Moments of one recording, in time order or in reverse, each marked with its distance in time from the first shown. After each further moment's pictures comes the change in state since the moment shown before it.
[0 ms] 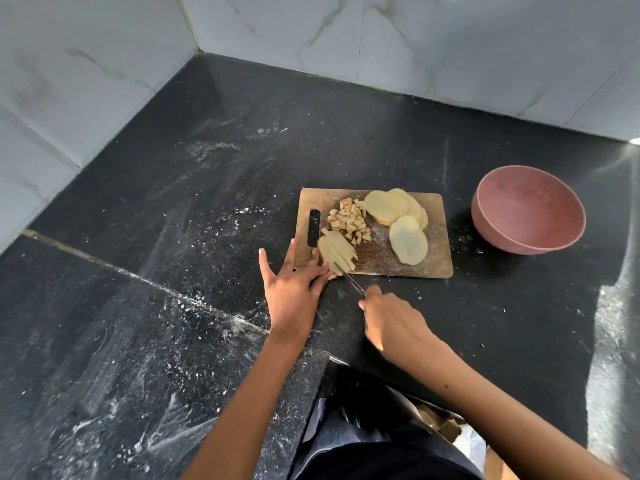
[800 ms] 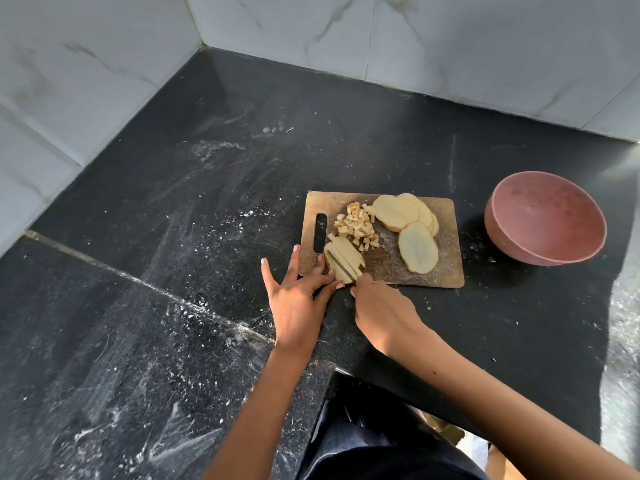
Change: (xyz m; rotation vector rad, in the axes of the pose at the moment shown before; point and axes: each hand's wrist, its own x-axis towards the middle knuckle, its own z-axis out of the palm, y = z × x) left_hand 0.000 0.002 -0.003 -0.102 -0.035 -0.056; right_hand 0.026 -0.017 -0.009 -0.027 0.076 -0.080
